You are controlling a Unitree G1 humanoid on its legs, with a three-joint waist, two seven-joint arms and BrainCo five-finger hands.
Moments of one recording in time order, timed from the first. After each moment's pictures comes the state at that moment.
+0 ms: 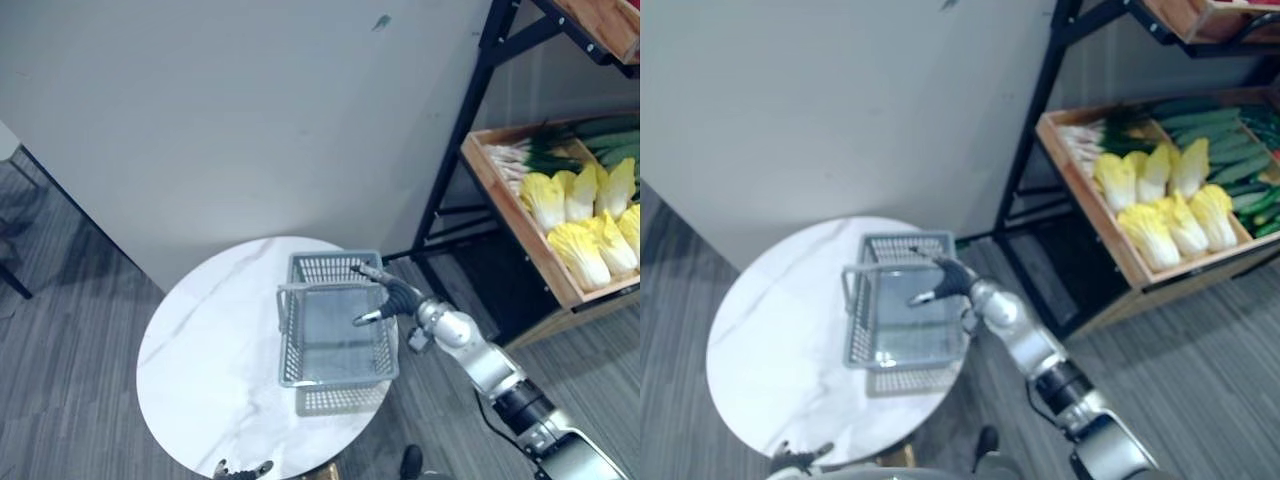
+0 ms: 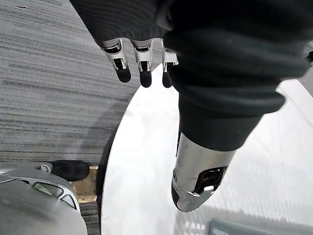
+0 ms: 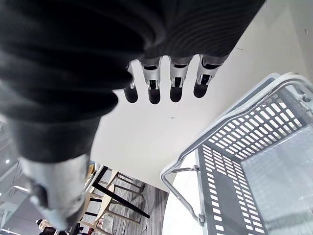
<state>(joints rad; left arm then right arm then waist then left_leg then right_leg) 0.15 0.07 0.20 0.97 -0.13 -0.04 0.35 -0.44 -0.28 0.51 0.30 -0.12 -0.03 0.20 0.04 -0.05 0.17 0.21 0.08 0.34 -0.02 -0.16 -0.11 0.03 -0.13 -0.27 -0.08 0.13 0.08</state>
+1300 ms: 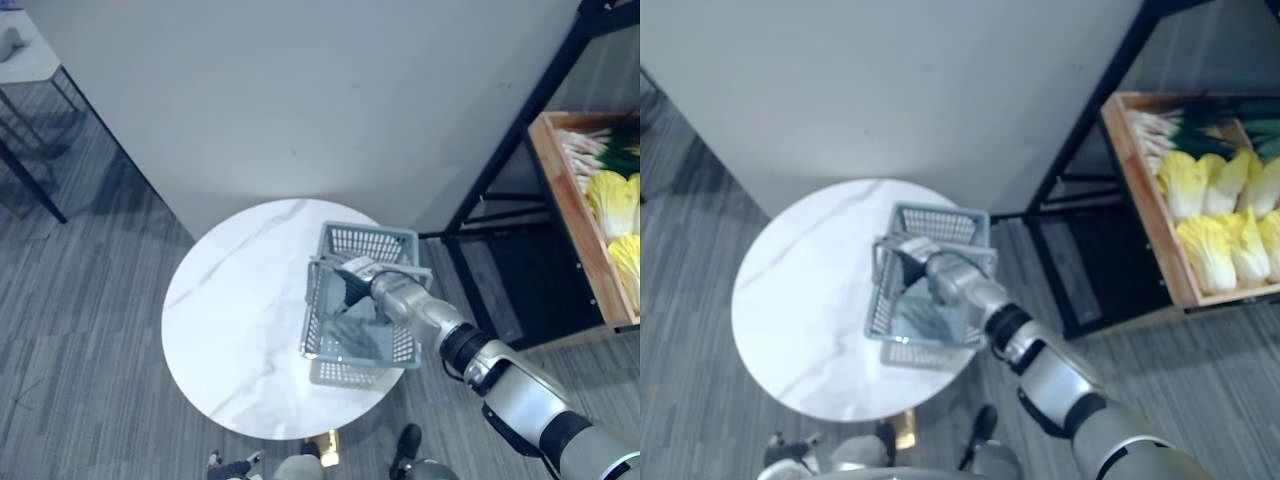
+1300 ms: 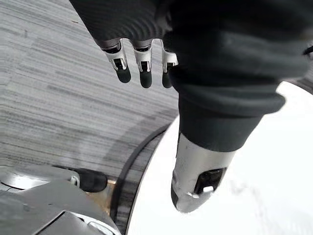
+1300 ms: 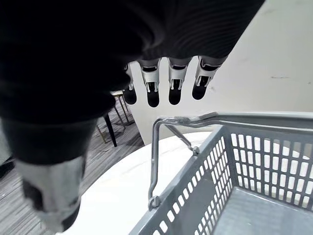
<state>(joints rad) 0.15 0.08 0.18 0.94 -0.21 -0.07 0.37 -0.84 -0.11 0.76 0.80 -0.75 -0.16 -0.04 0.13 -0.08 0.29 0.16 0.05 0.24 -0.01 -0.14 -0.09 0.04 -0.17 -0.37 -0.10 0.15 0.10</state>
